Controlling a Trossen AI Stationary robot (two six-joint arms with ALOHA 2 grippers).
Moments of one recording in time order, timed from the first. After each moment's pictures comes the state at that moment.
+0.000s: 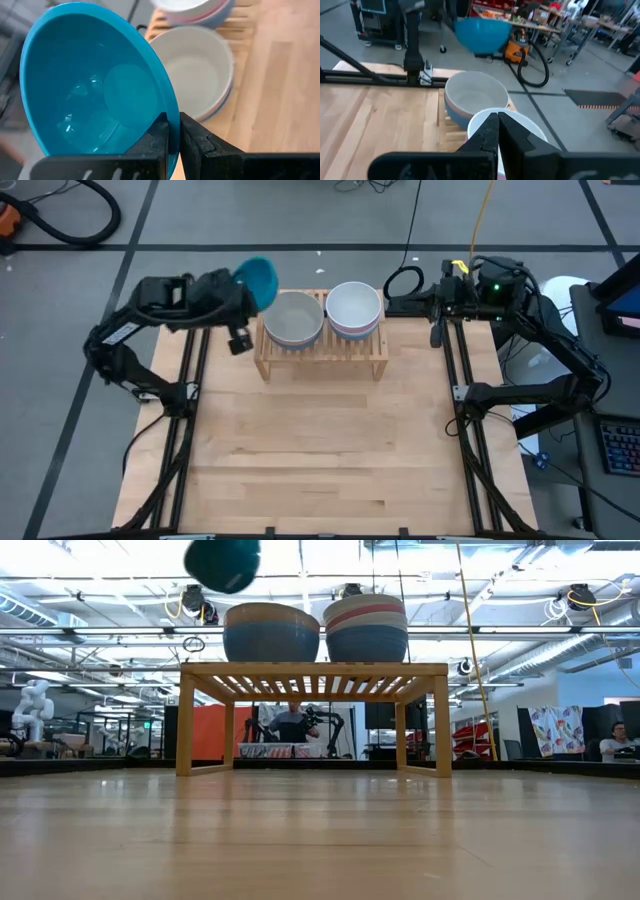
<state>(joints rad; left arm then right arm) 0.20 1.45 2.04 -1.46 -0.41 0.14 -0.51 1.02 1.48 -0.73 -0.23 -0.29</state>
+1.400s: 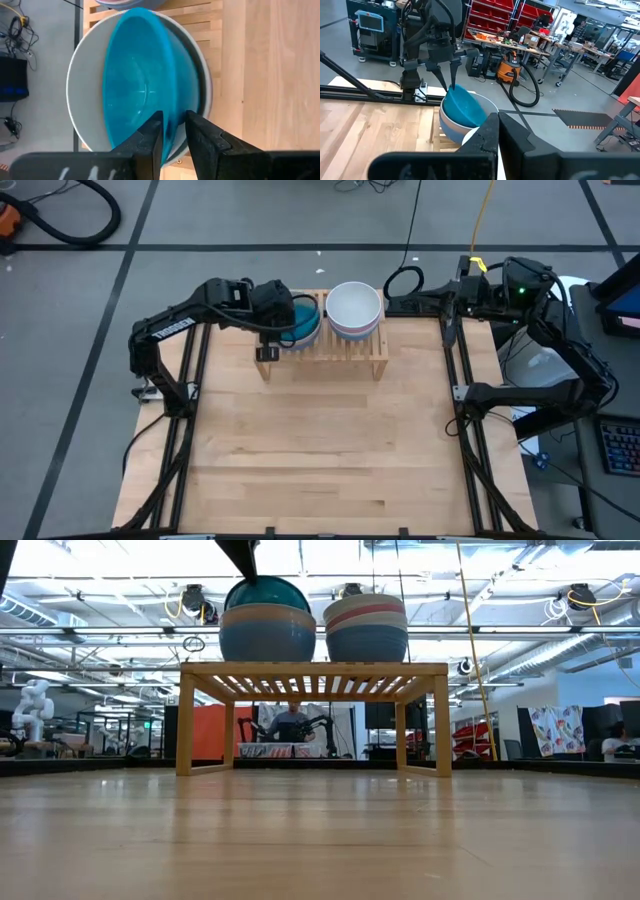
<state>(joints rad) 0.26 1.69 2.06 -1.47 -0.24 0.34 -0.51 0.95 1.48 -0.67 -0.23 -0.30</state>
